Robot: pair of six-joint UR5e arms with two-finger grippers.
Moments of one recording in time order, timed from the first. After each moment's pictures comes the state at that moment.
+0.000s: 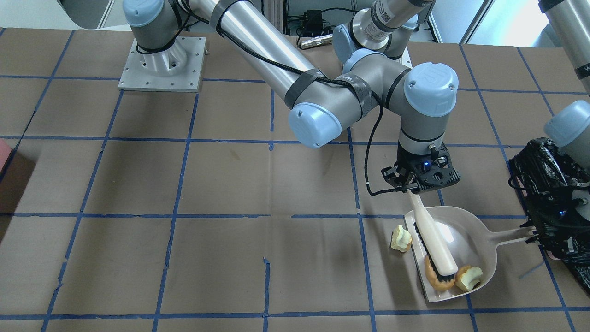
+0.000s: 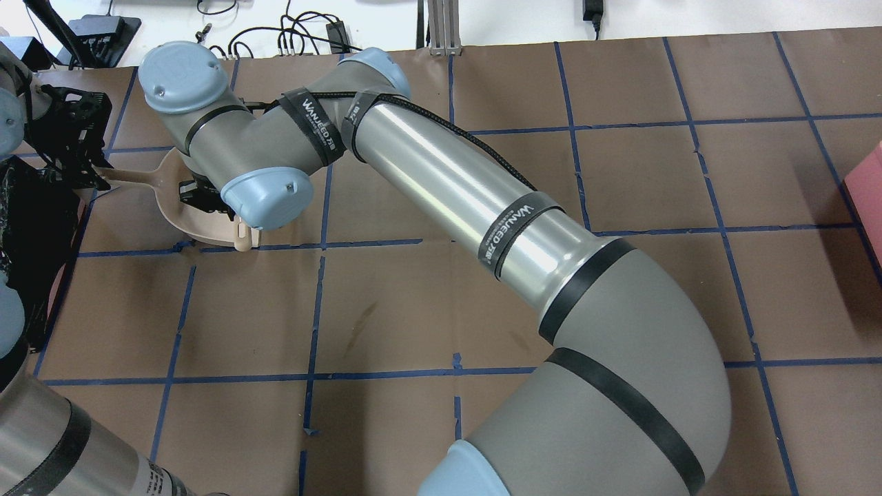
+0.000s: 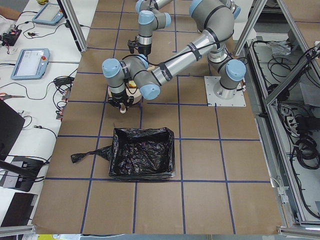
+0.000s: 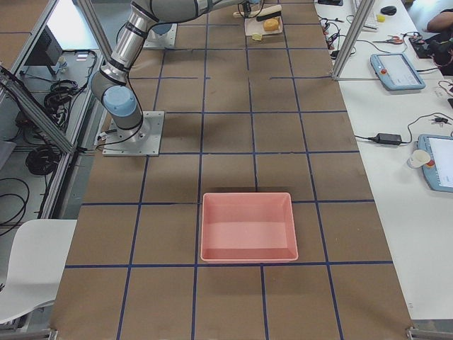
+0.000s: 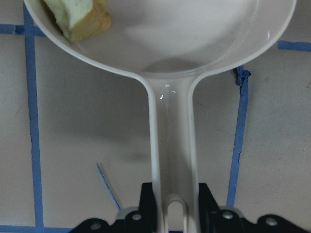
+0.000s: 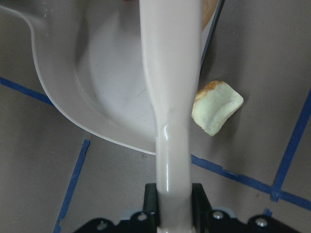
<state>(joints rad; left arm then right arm) -1.06 -2.08 -1.45 -1.18 1.63 2.01 2.28 -0.74 0.87 -1.89 -1.43 0.61</state>
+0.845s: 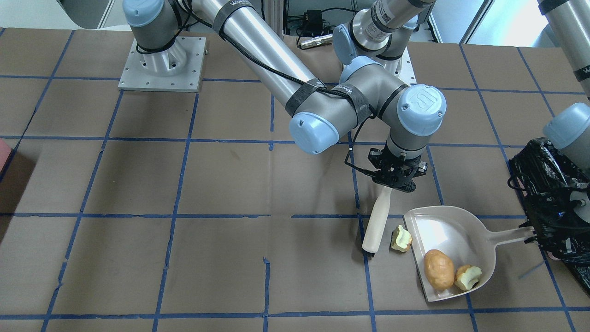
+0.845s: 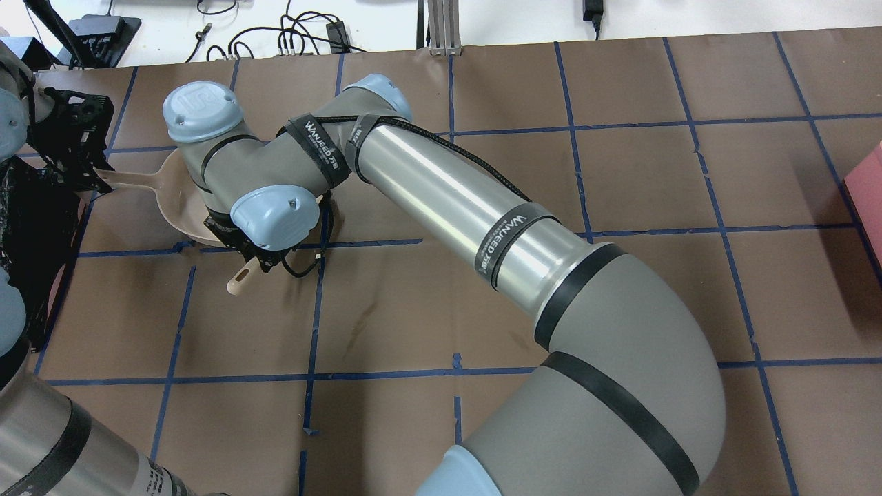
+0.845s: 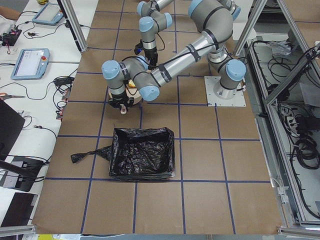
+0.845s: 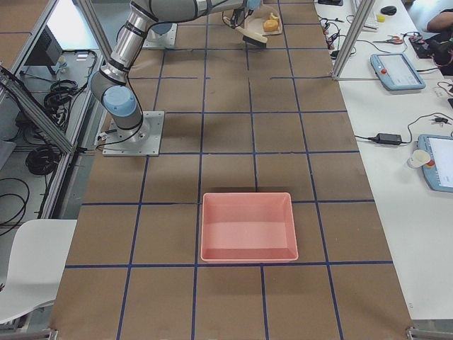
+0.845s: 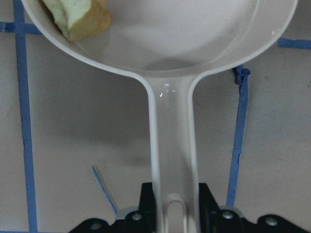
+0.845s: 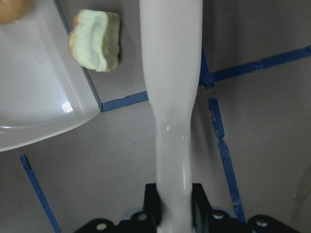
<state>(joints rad) -1.06 -2.09 -1.45 -1.19 1.64 2.01 2.30 -0.72 0.94 -1.83 -1.34 1.12</state>
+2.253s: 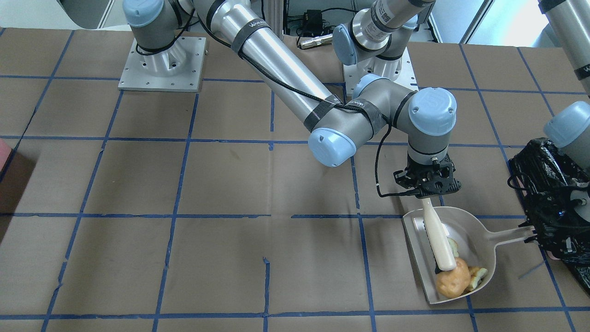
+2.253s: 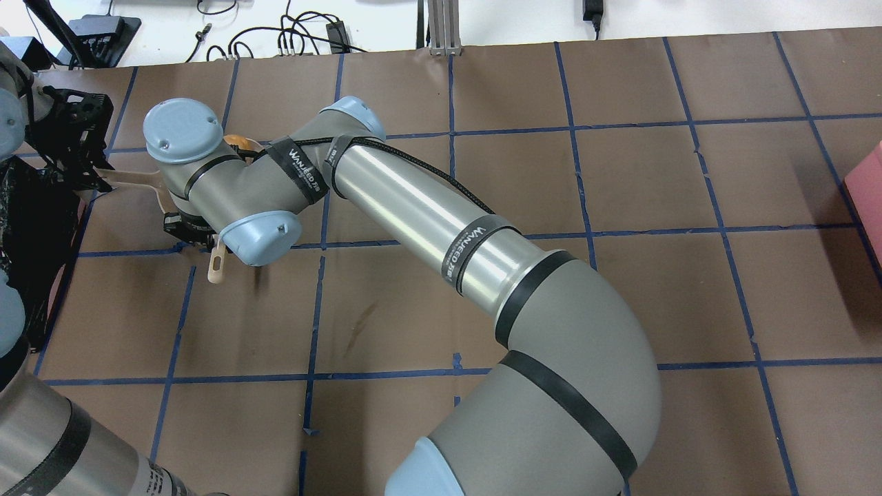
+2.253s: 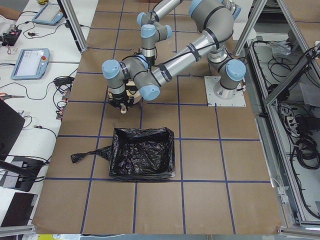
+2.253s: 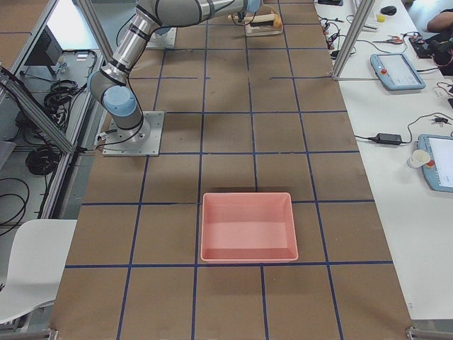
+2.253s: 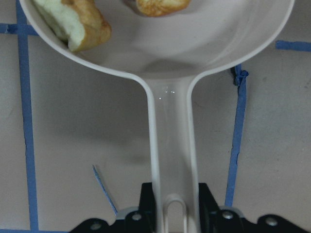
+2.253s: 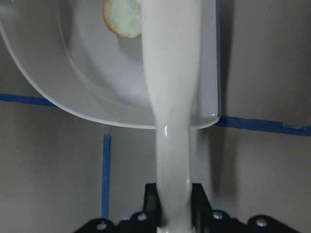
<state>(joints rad) -1.06 -2.09 -1.45 -1.19 1.63 2.00 2.33 -0.63 0.85 -2.04 -1.34 0.72</state>
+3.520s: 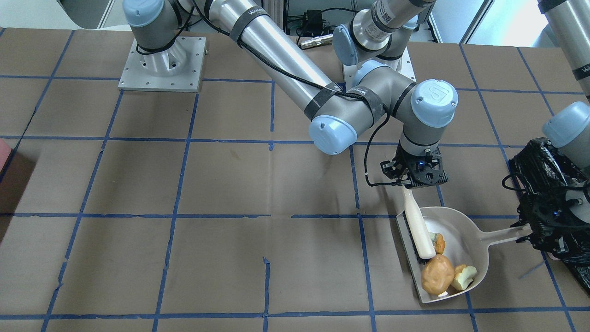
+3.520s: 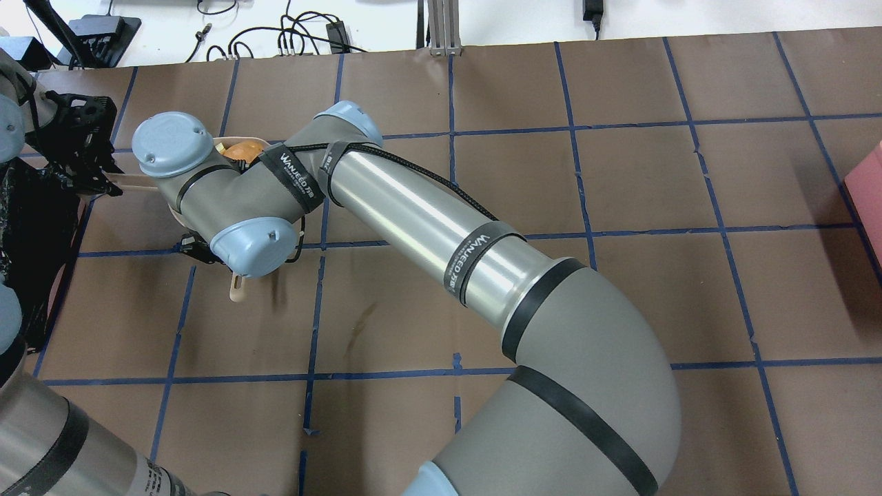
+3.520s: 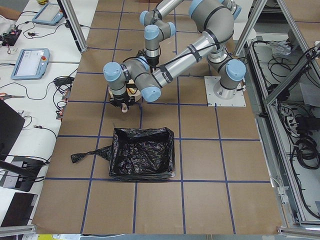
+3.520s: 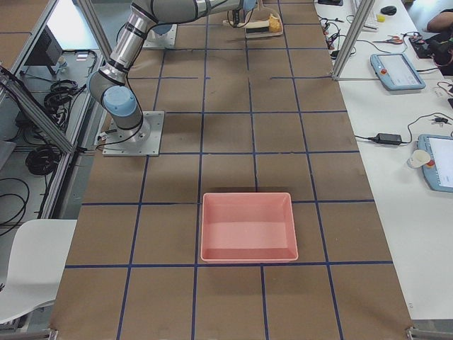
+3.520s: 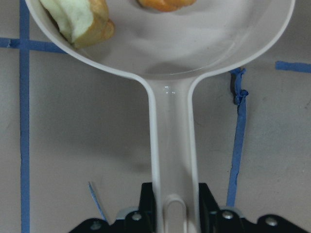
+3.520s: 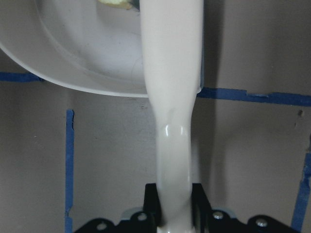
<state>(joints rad) -1.05 -2.08 -1.47 -1.20 1.57 1.99 2.35 -0.68 0.91 -1.90 -1.43 0.67</state>
